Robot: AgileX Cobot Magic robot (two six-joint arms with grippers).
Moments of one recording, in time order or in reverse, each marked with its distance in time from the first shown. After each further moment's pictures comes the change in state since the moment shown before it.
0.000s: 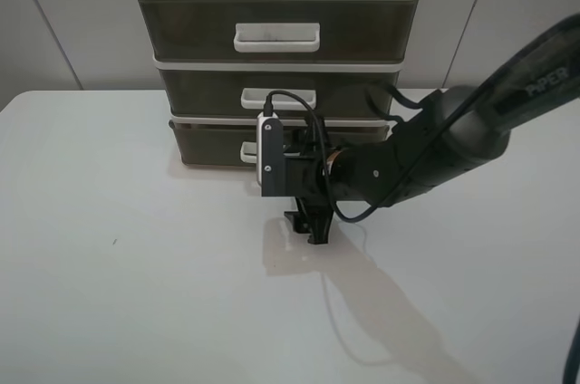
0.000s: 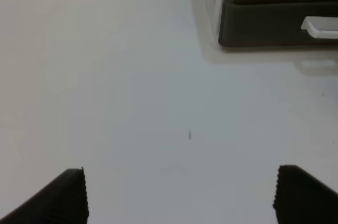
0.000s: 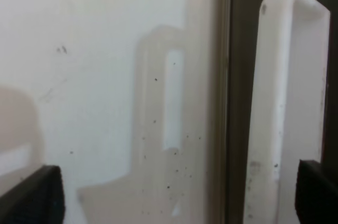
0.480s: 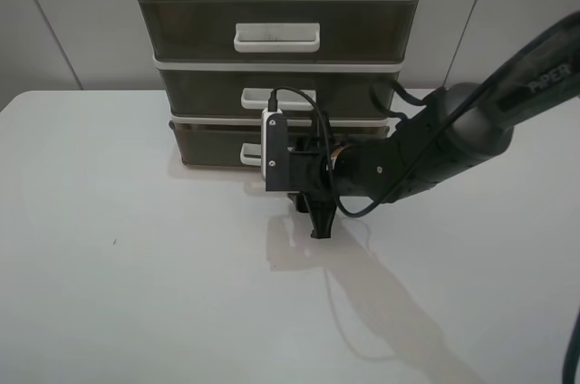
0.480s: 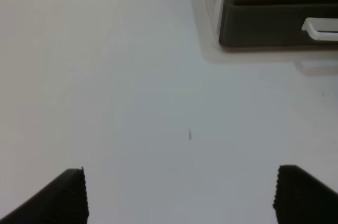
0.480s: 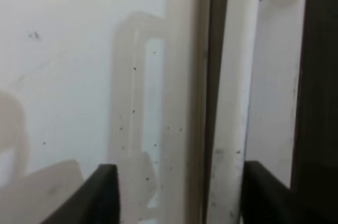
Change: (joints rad) left arm 0.000 0.000 0.000 0.000 0.000 0.000; right arm -0.014 0.000 -0.001 -0.007 -0.019 -0.002
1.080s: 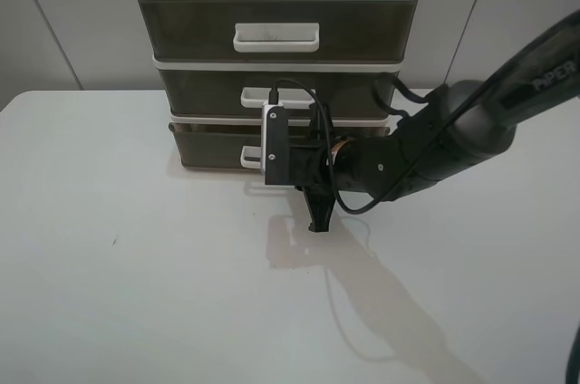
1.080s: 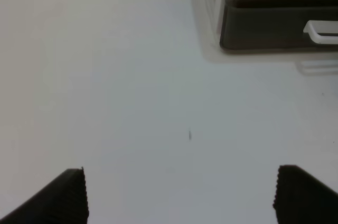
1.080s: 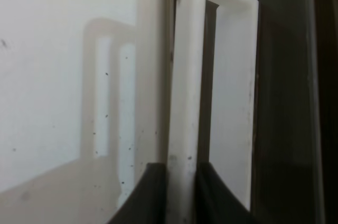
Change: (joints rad) left arm 0.000 0.000 0.000 0.000 0.000 0.000; right arm -0.001 -0.009 -0.001 0.001 -0.025 -0.001
